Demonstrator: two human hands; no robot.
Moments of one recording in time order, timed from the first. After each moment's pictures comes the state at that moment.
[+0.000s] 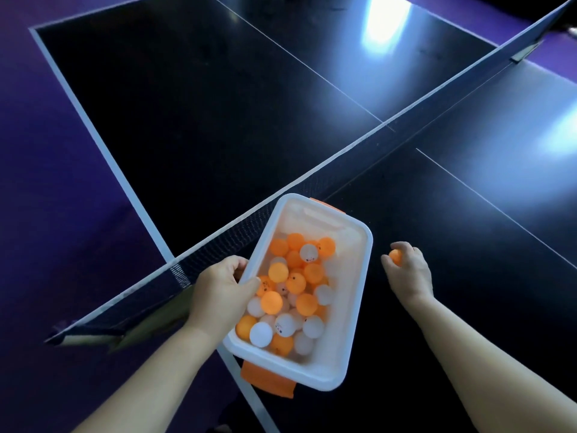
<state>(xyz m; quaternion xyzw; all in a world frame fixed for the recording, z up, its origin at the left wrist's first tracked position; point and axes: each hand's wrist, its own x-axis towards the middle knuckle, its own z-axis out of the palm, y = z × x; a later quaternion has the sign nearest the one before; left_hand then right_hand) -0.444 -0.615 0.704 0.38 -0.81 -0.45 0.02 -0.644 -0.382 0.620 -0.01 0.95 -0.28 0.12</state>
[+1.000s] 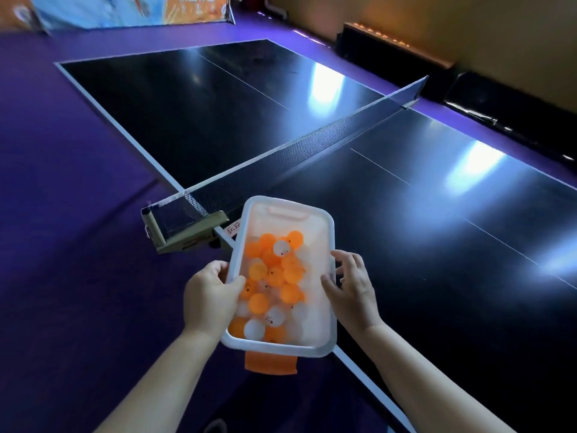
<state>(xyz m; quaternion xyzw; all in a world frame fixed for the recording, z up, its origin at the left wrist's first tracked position) -0.131 -0.500 0.756 0.36 -0.79 -0.47 0.14 -0.244 -0.308 0.733 -0.19 0.92 -0.36 0.00</state>
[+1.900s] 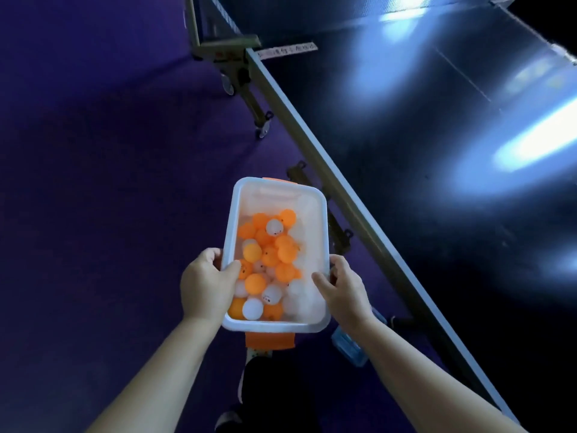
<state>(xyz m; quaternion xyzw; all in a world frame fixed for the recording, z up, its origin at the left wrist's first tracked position) 0.169 -0.218 0.600 0.52 -0.71 -0.45 0.13 0.036 -0.052 0.604 -0.16 0.89 -0.32 0.27</state>
